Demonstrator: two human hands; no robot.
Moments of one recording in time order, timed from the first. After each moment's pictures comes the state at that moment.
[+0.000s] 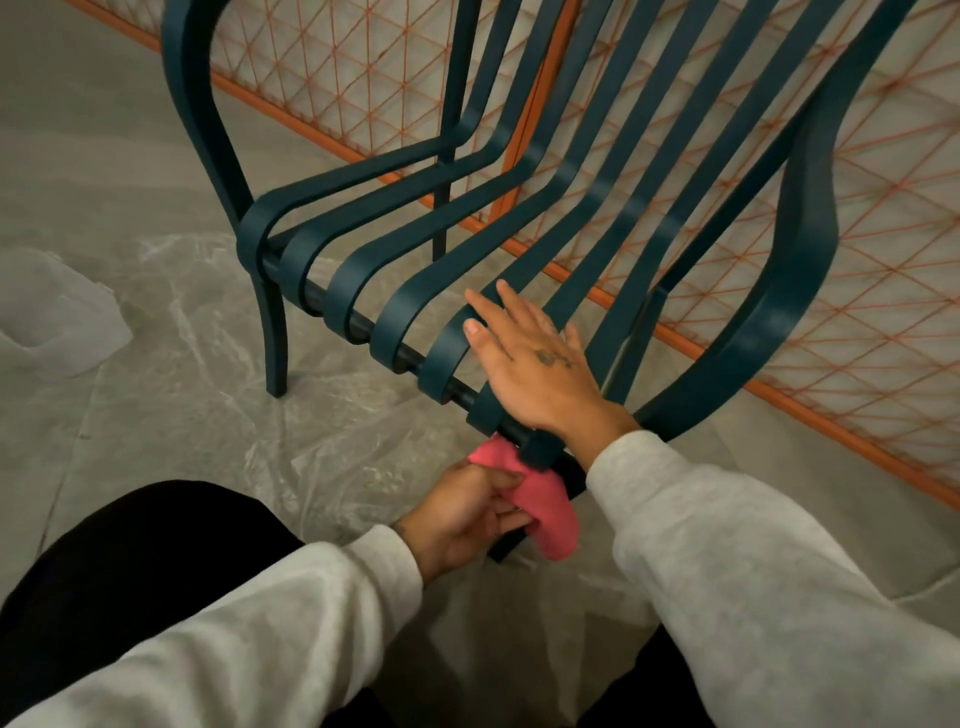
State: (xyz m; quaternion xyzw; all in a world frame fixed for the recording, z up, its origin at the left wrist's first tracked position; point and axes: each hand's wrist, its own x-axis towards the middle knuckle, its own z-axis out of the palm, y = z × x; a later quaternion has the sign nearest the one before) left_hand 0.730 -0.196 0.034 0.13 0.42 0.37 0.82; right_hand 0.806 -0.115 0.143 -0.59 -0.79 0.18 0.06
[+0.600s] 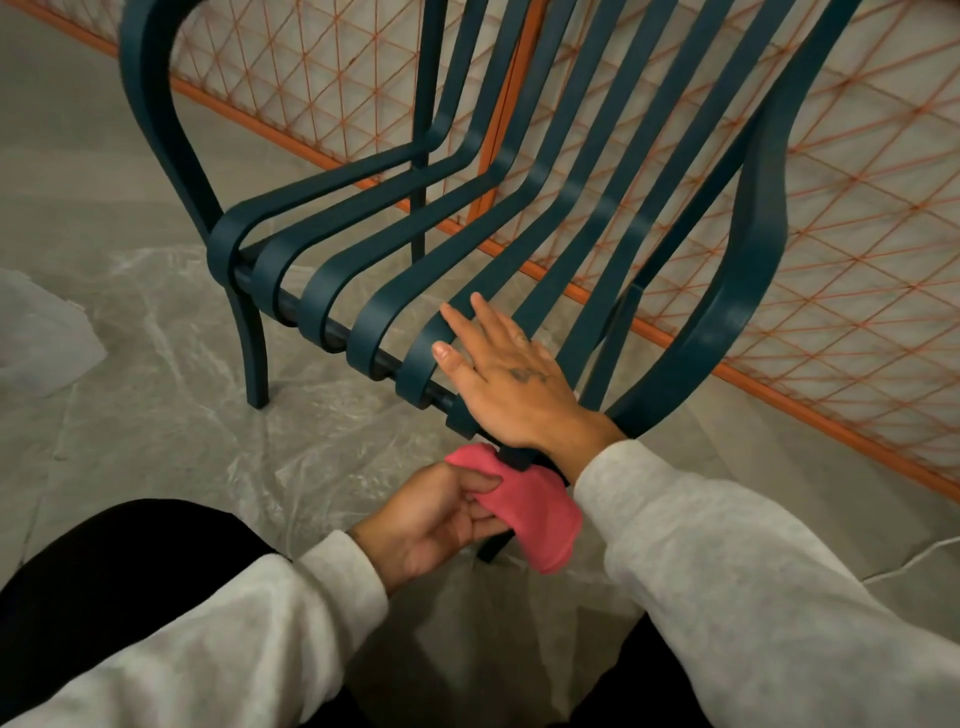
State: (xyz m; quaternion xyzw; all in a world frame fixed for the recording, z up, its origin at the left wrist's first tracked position) left_hand 0.713 -0.202 0.064 0.15 0.40 0.34 0.84; right_hand 0.811 -0.128 0.147 -0.57 -0.80 0.19 0.03
